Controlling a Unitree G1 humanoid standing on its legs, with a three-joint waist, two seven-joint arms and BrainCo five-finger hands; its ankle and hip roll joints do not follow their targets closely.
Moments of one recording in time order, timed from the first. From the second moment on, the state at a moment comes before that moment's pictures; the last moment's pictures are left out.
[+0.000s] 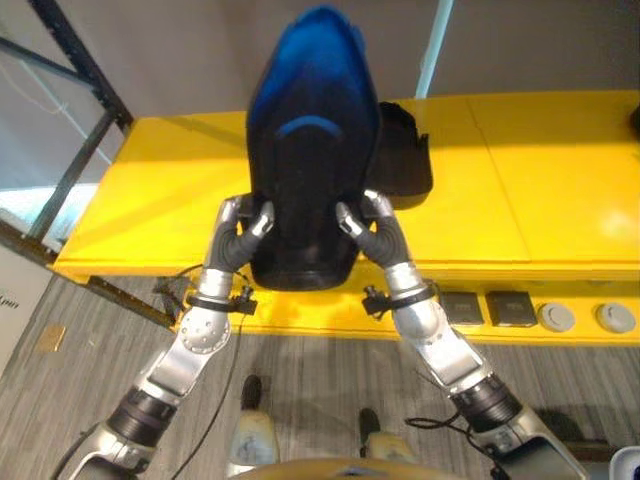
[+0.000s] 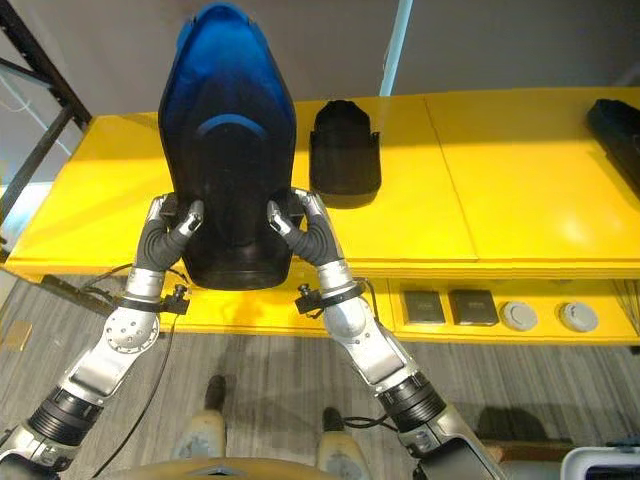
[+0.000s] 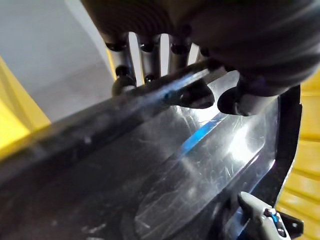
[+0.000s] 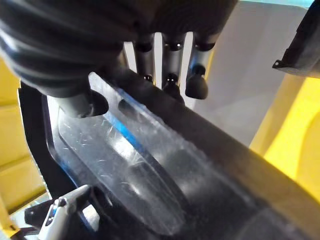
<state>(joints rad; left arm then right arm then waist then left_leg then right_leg) -0.19 0.42 -0.35 -0.14 0.16 -0.31 0.42 -0.28 -0.42 0.42 -0.14 -0.12 -0.33 -0.35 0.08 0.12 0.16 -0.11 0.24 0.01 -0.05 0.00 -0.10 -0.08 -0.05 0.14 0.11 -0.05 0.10</state>
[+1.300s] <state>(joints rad) -0.26 0.60 -0.01 0.07 0.02 -0.12 0.40 -0.08 -0.46 0.31 -0.37 -0.02 -0.30 -0.22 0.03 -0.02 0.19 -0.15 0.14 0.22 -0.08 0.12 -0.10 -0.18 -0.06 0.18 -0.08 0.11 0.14</state>
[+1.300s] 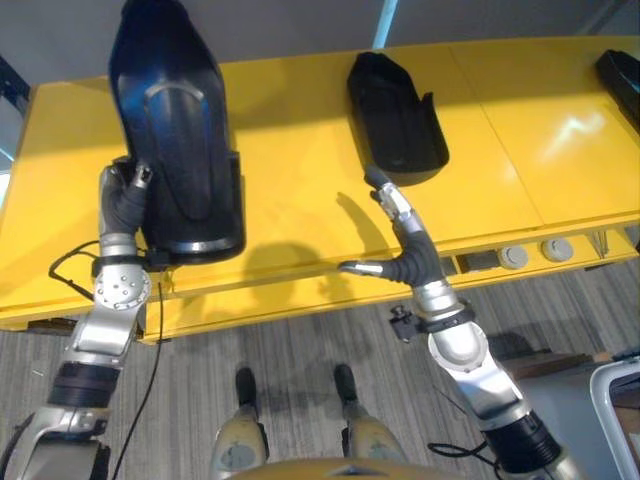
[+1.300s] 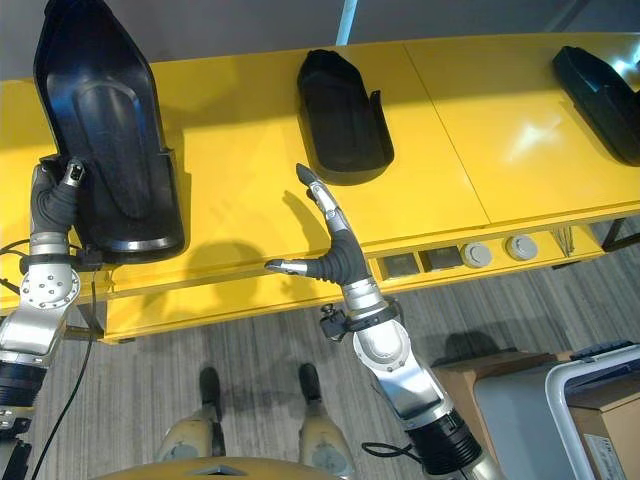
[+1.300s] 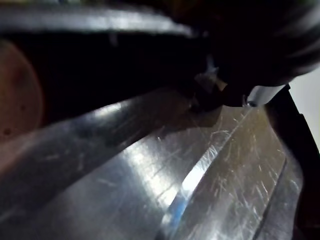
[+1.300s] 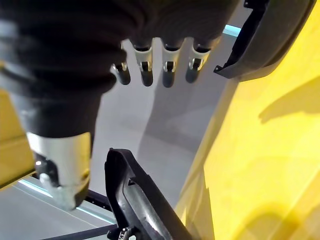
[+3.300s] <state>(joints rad) -0.31 0.61 0.00 -0.12 0.12 -0.26 0.42 -0.26 -0.57 0.55 -0.29 0.61 -0.22 0.26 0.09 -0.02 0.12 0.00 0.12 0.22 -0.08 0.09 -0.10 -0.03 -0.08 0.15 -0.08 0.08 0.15</state>
